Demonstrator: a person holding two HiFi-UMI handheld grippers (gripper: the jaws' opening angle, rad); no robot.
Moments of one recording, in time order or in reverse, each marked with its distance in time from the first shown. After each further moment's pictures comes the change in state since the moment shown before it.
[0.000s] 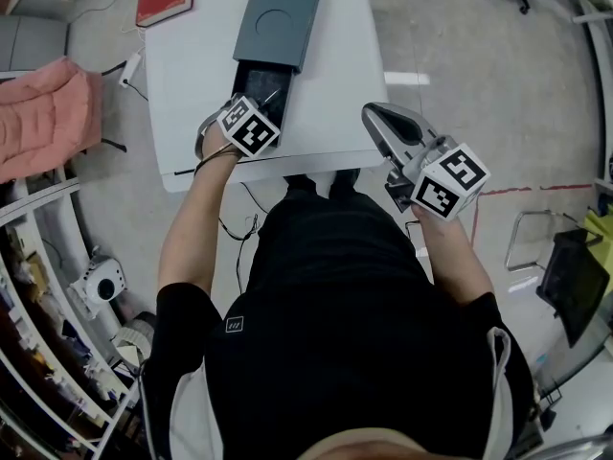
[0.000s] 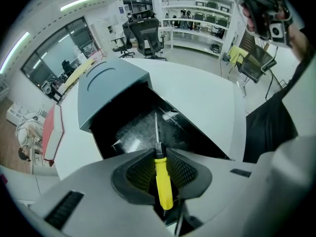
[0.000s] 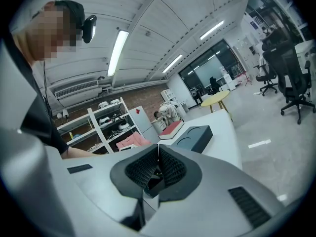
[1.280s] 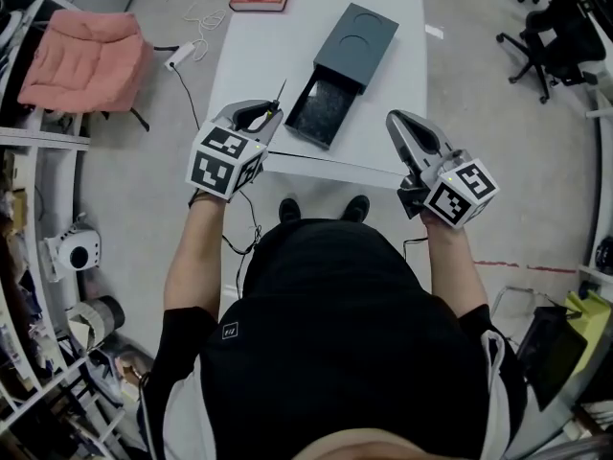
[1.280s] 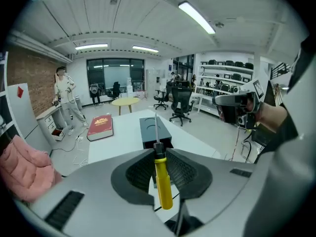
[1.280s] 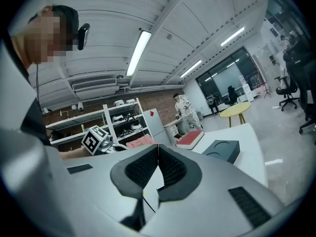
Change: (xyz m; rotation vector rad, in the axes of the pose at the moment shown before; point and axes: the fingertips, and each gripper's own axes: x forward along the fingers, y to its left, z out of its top) left arm -0.239 0.005 -0.062 -0.469 -0.627 0.161; right arm 0.039 0.101 0.022 -0.146 -0.034 0.115
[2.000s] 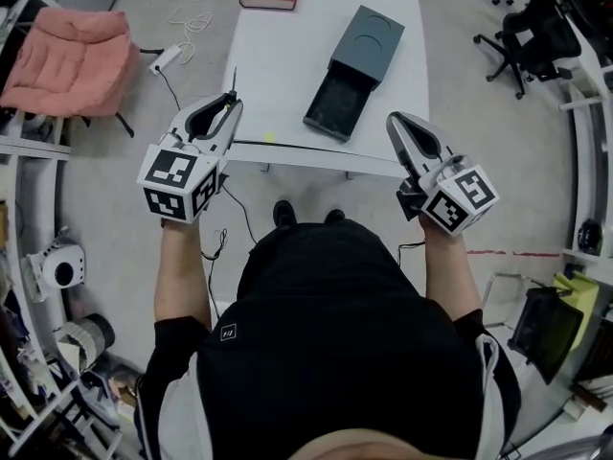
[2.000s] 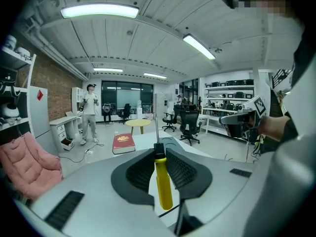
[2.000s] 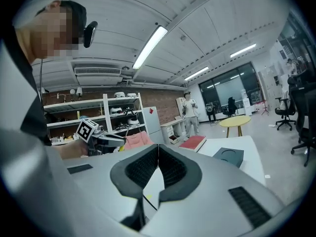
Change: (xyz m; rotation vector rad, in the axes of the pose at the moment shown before) left arm -0.137 0.083 -0.022 -0.042 -0.296 0.095; right arm 0.037 0.101 -0.007 -0.157 0.000 -0.064
